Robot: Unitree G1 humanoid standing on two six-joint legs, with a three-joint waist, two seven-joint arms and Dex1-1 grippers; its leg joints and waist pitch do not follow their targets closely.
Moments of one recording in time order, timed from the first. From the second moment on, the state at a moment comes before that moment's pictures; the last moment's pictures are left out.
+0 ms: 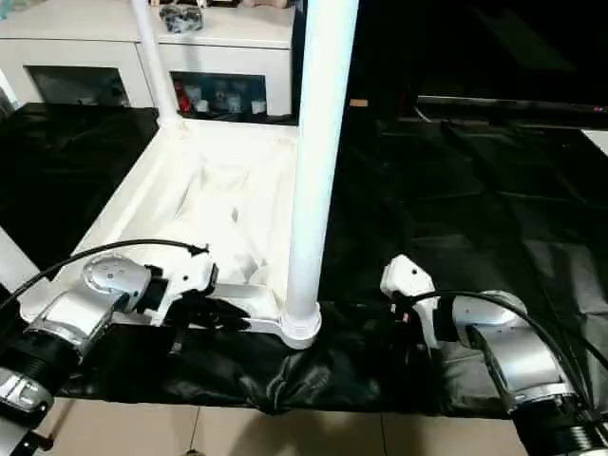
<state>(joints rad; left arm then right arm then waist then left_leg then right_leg) -0.55 0.46 -0.37 0.58 -0.06 -0.03 -1.35 -0.25 -0.60 0.15 0.20 0.19 0.24 1.14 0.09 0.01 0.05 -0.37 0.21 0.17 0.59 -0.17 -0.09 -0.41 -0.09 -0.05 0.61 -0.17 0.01</state>
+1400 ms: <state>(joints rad) -0.48 0.26 -0.31 0.39 0.05 0.27 -0.90 -0.38 -0.23 0.12 0.44 0.10 0.17 0.71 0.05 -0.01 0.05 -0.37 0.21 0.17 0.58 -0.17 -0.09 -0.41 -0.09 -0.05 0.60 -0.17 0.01</state>
